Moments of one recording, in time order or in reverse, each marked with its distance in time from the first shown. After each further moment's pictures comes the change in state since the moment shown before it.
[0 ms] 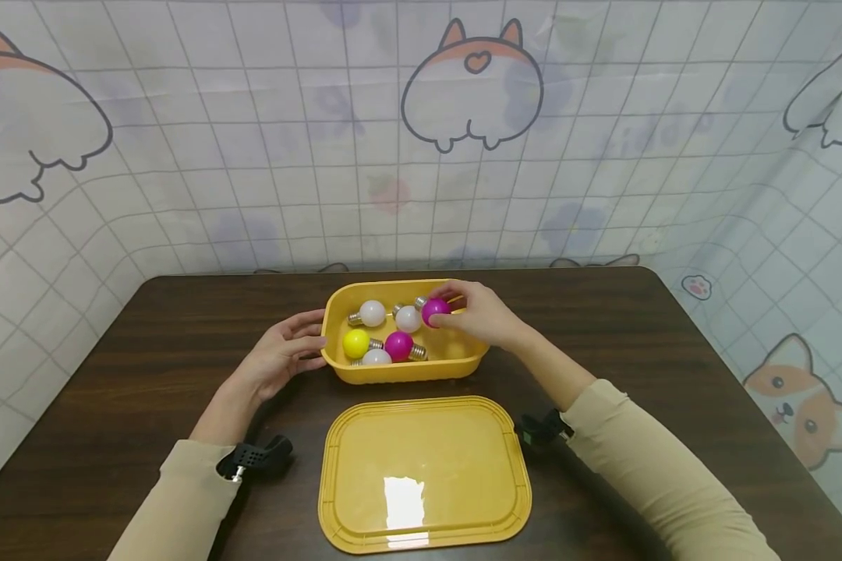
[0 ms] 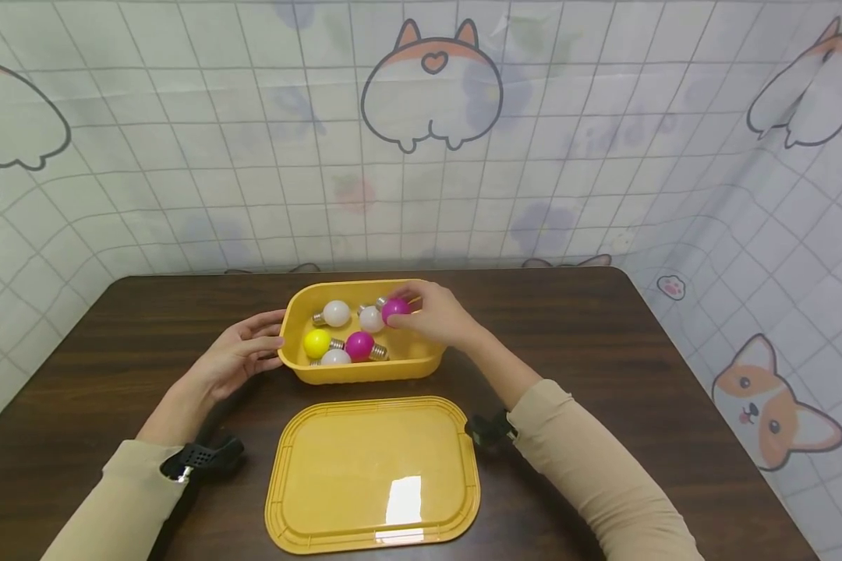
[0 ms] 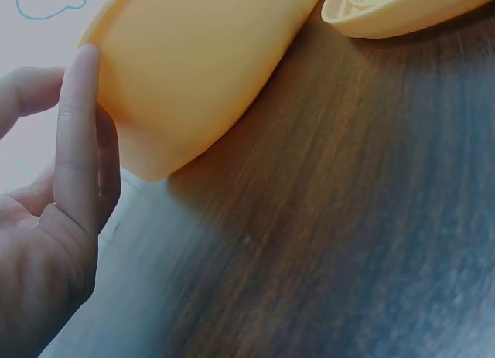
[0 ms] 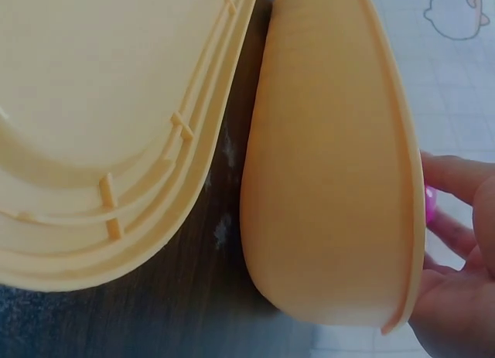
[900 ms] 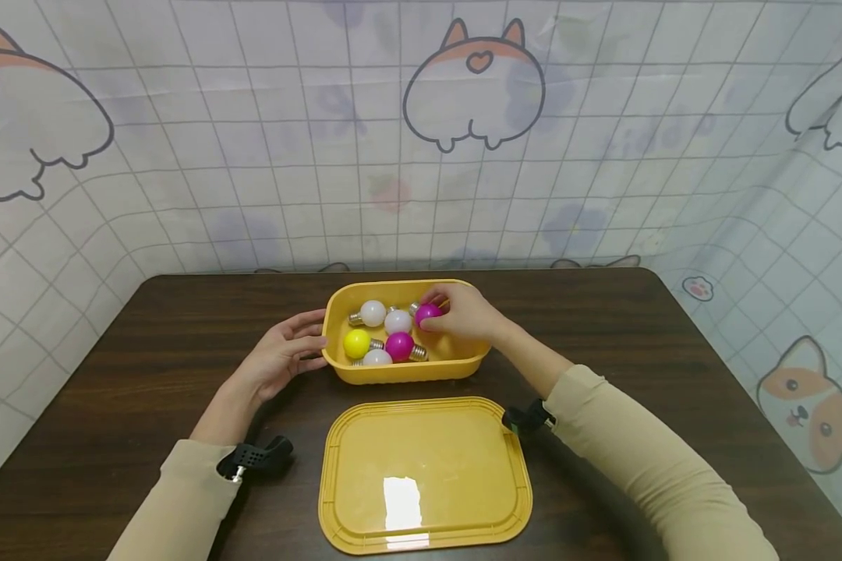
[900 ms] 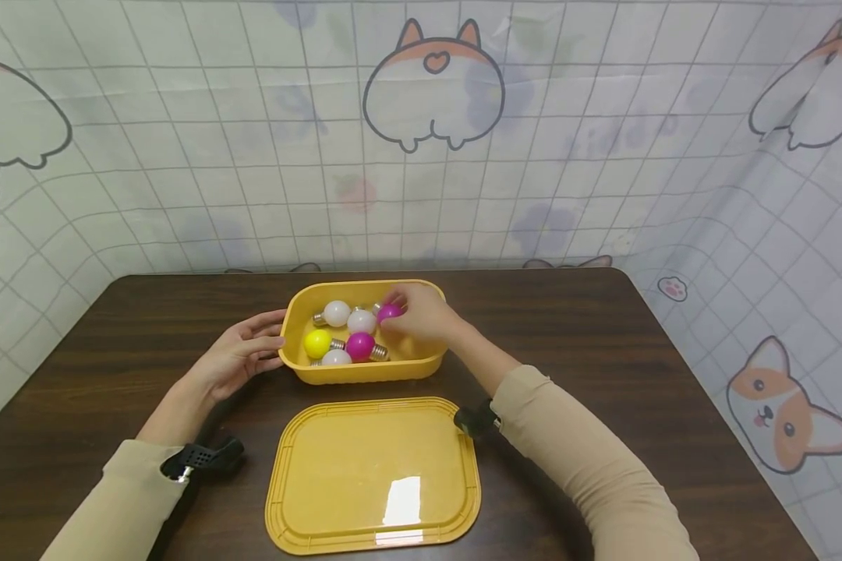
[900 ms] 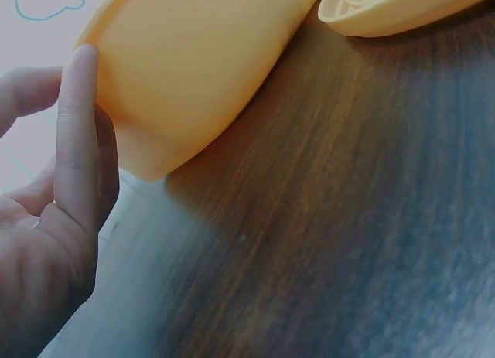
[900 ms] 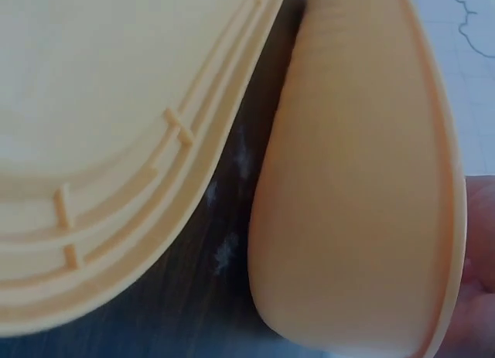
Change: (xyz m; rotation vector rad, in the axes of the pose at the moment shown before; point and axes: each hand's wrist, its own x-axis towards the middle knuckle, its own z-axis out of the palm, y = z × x) left_hand -0.001 0.001 0.001 -0.017 0.000 -0.004; right_hand 0.023 0.000 0.013 -0.157 -0.032 -0.007
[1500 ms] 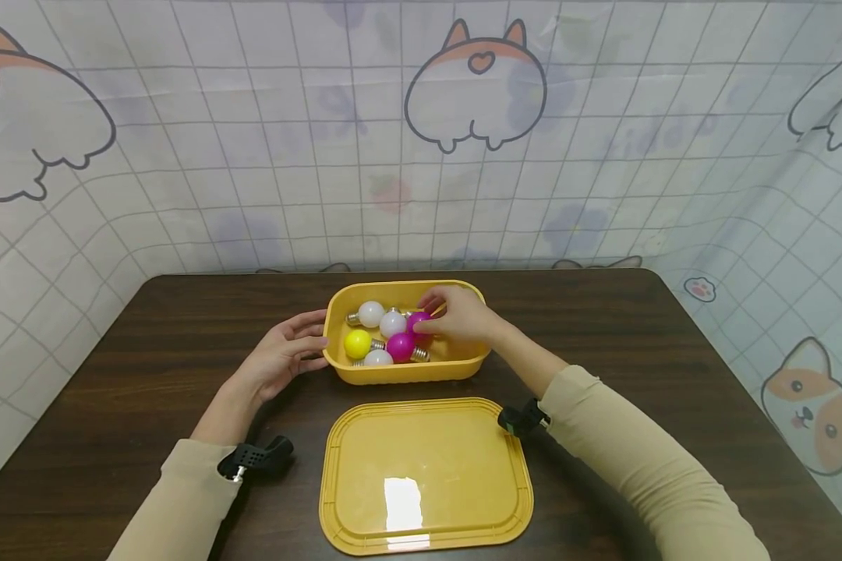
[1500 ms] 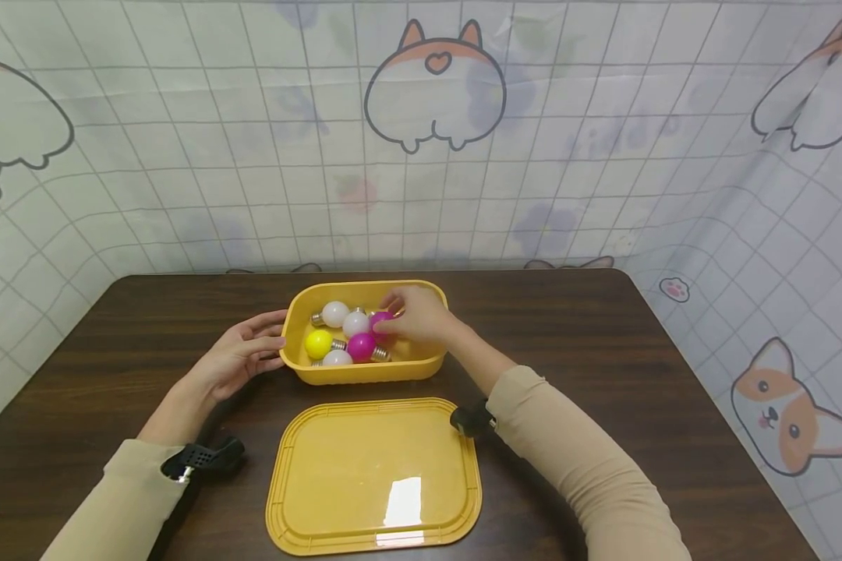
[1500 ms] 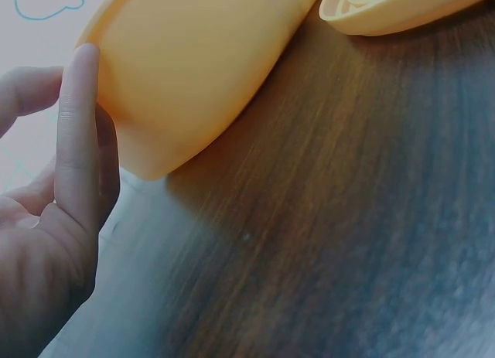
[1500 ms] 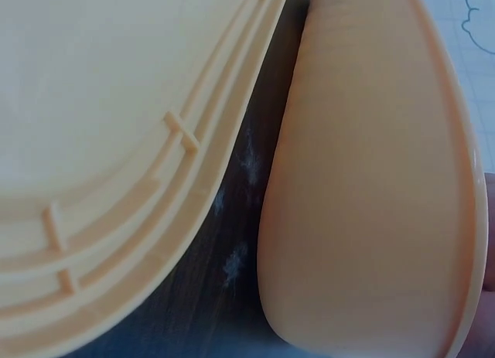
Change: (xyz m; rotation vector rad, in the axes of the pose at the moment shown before) left_hand 0.001 -0.001 -0.001 -0.003 -0.002 0.003; right_hand 0.003 -0.001 0.005 0.012 -0.050 0.009
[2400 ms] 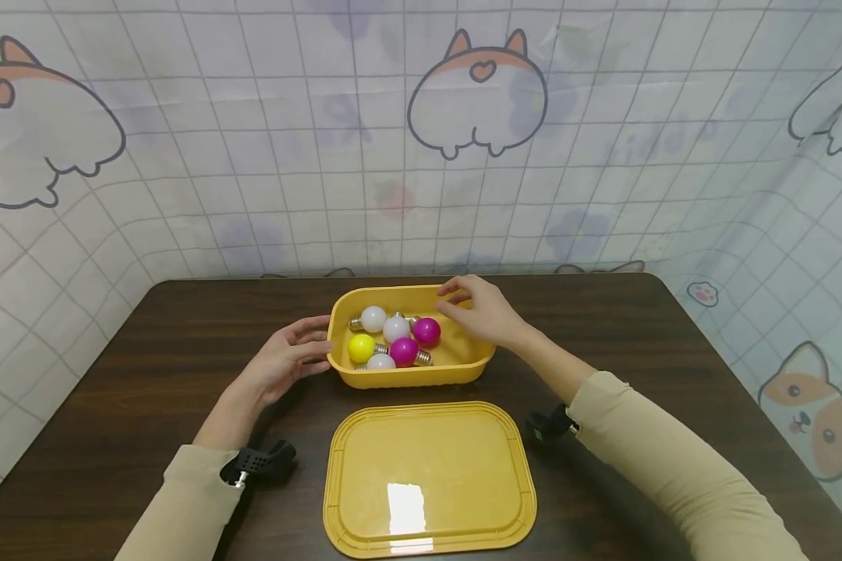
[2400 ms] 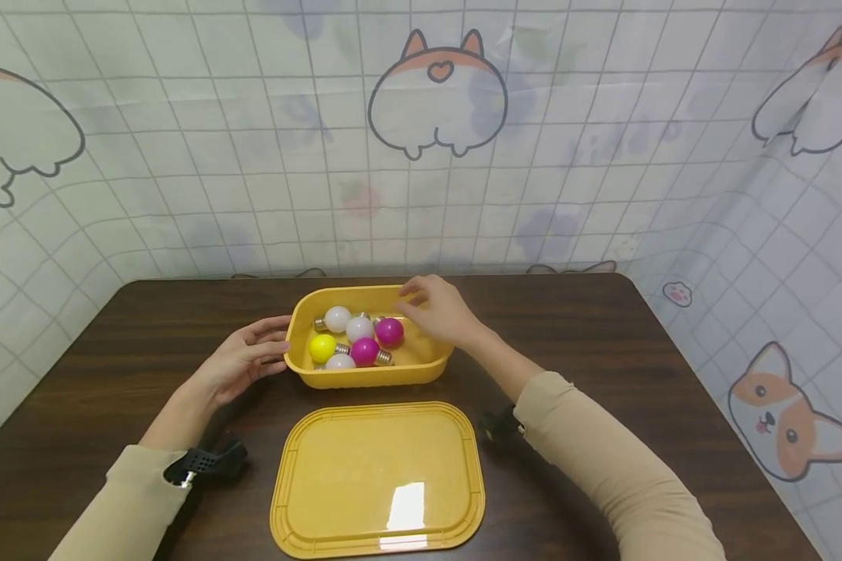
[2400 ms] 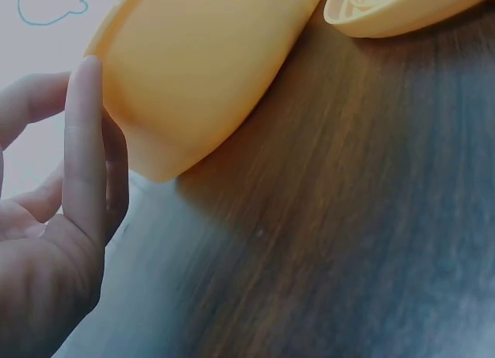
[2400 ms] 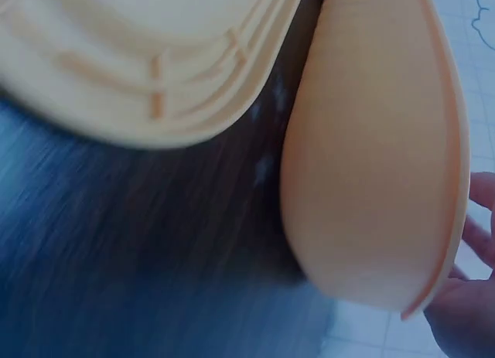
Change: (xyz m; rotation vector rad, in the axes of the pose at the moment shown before) left_hand -0.003 0.003 0.001 0.068 0.025 -0.026; right_hand -0.019 0.009 -0.015 0.031 0.217 -0.069
